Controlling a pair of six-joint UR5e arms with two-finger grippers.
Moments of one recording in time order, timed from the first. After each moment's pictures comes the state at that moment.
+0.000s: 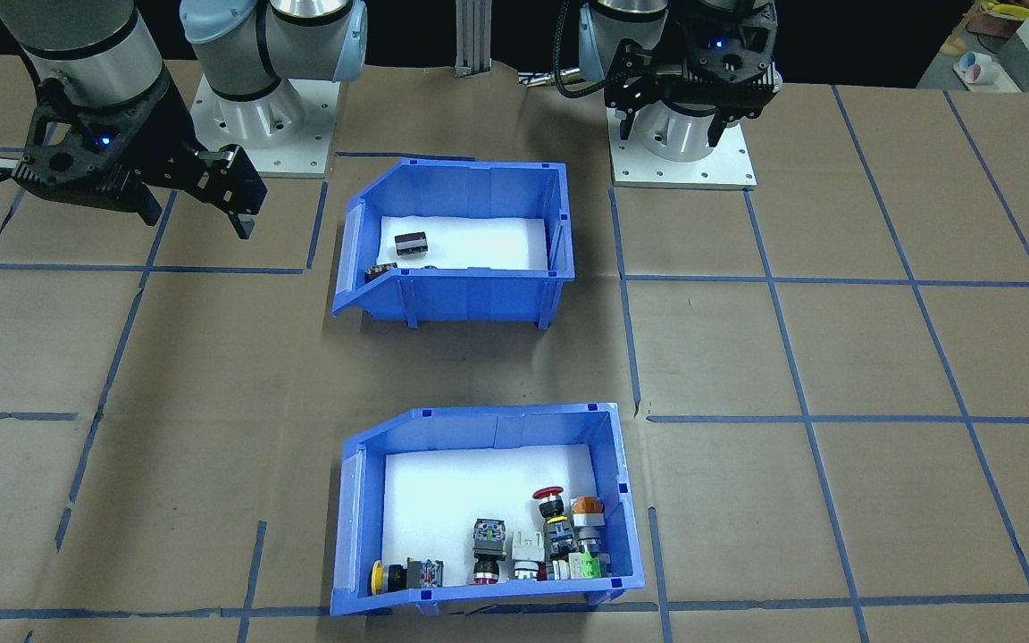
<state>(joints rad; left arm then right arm) -1.66 -1.38 -1.69 -1.71 1.57 -0.02 1.54 -1.60 1.63 -1.61 -1.57 0.09</state>
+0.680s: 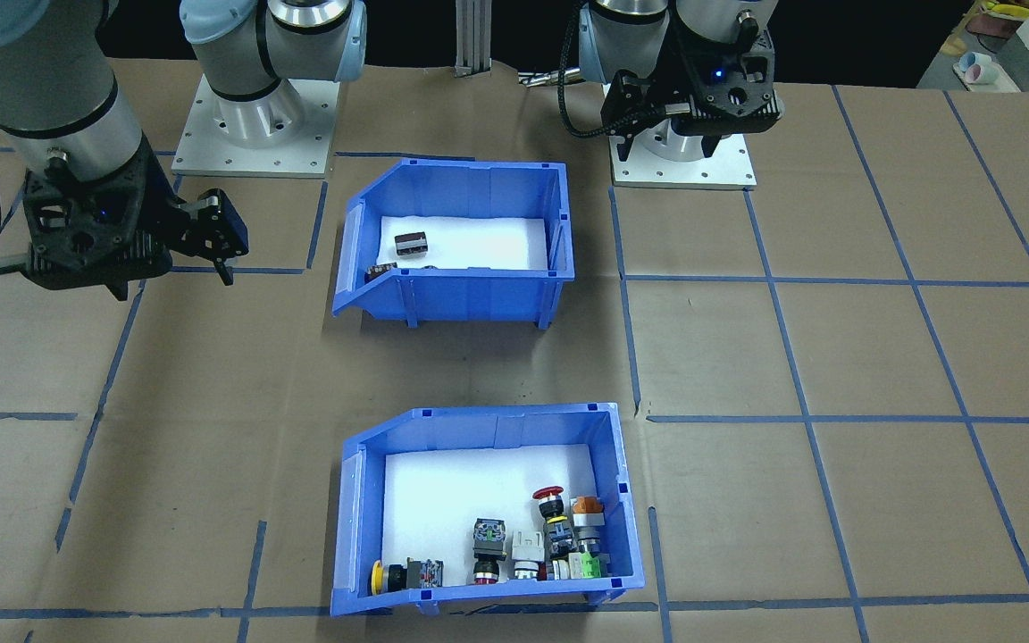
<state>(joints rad) -1.66 -1.40 -1.72 -1.70 1.57 -0.27 1.55 -1.44 1.51 -1.64 -1.61 -0.33</state>
